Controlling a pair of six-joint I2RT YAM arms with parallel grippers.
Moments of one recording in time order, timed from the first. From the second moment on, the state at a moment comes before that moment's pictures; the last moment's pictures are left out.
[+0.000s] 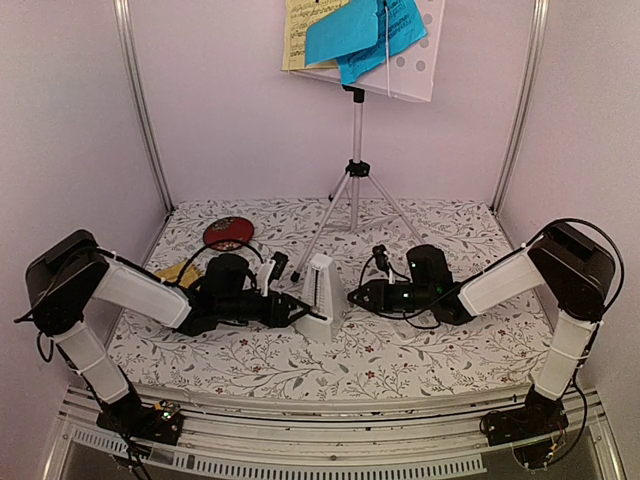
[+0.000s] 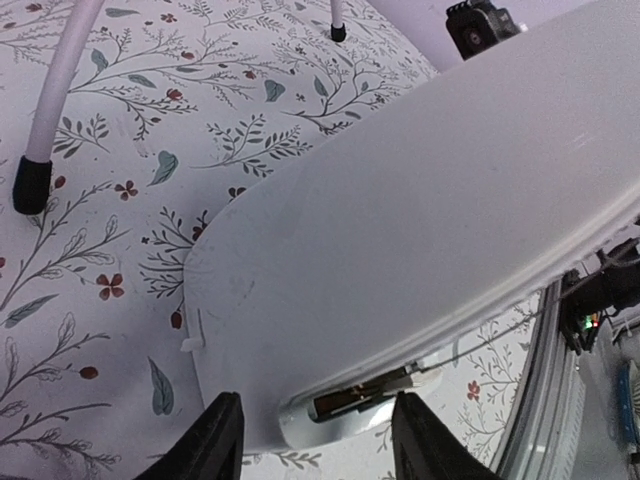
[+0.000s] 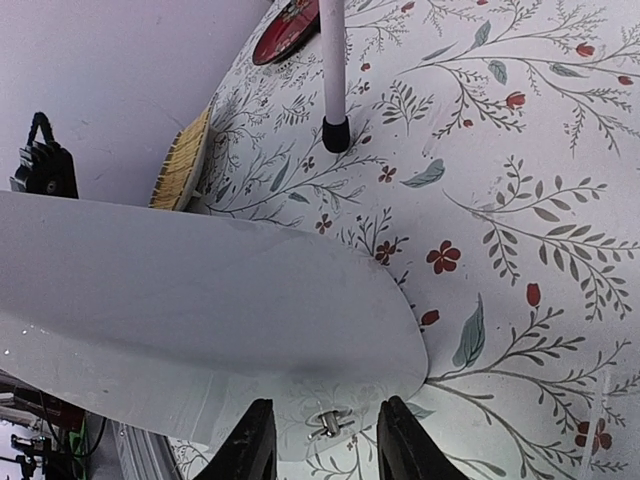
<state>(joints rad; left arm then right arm) -0.75 1.67 0.62 0.55 0.32 -0.46 0.71 1.83 0.76 0.59 -0.40 0.66</state>
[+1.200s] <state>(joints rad) -0.89 1.27 0.51 0.58 0.04 -0.35 0.61 1.41 0.63 0.17 -0.08 0.51</state>
